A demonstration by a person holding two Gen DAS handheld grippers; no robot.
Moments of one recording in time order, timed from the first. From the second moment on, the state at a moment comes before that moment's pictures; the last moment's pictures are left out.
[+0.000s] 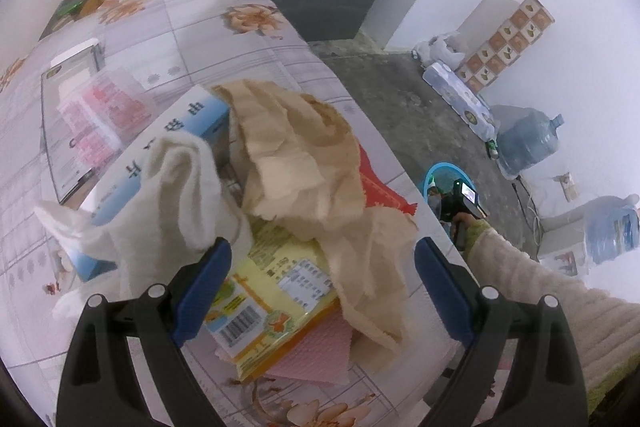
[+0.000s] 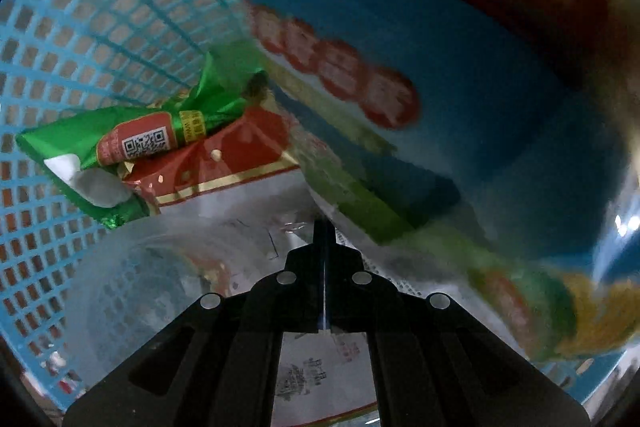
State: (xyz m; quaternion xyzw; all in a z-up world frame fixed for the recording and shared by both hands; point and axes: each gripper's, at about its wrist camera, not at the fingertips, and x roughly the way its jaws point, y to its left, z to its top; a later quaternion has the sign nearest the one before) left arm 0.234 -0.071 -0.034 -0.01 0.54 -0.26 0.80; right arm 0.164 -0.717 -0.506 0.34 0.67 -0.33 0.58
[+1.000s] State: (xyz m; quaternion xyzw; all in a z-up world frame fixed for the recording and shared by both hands) left arm 0.154 0.044 -0.002 -0.10 0.48 -0.23 0.84; right arm 0.071 -0.641 -0.272 0.41 0.43 -0.19 0.78
